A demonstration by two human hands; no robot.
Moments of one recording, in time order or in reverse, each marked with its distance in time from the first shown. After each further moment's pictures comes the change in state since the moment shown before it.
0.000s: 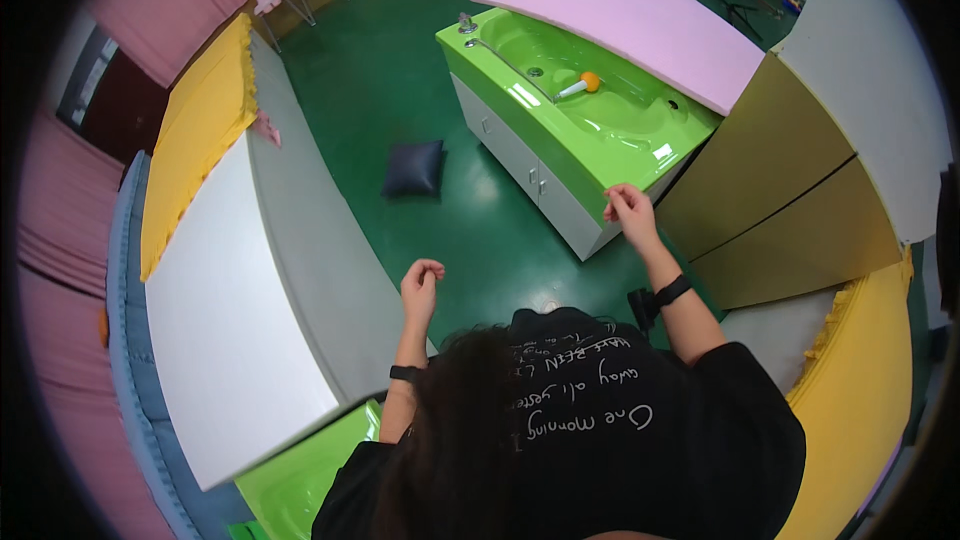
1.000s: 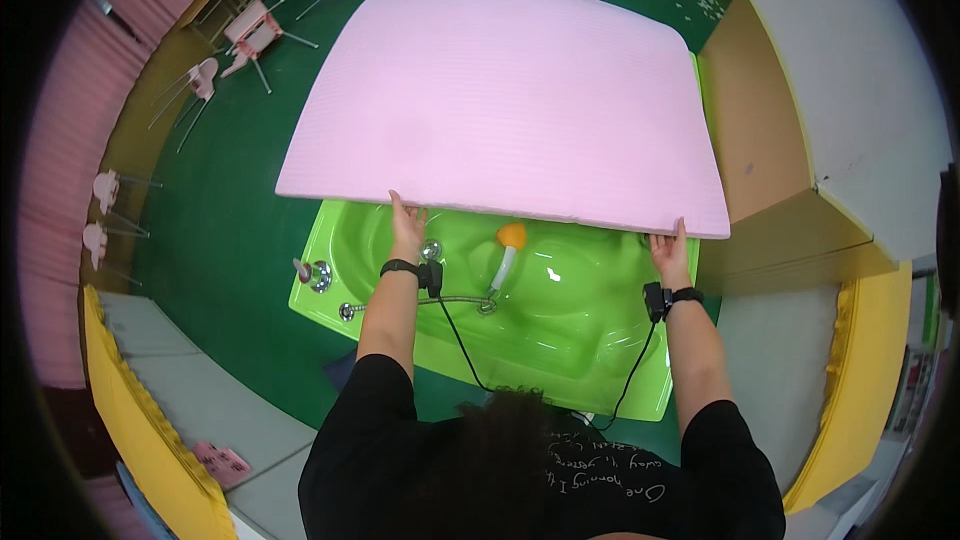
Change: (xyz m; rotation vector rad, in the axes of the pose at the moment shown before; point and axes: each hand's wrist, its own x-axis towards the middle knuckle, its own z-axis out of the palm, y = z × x) left_hand 0.859 -0.152 0.487 -0.588 -0.349 -0.722; right_hand 0.434 0.145 -0.260 1.051 1.319 -0.007
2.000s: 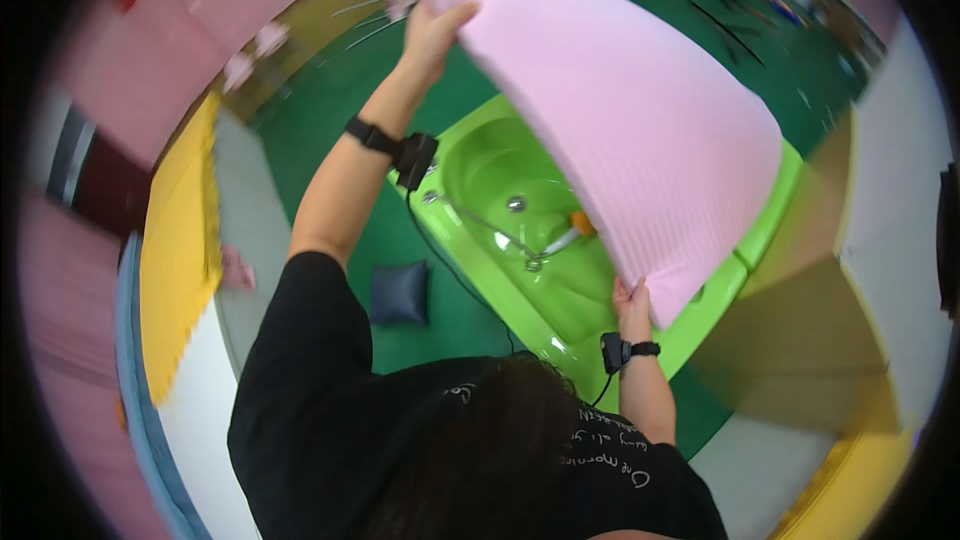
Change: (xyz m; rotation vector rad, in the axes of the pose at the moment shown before) left_hand -0.374 0.242 0.202 0.598 -0.401 1.057; right_hand -0.078 0.102 -0.049 -0.069 -0.148 0.563
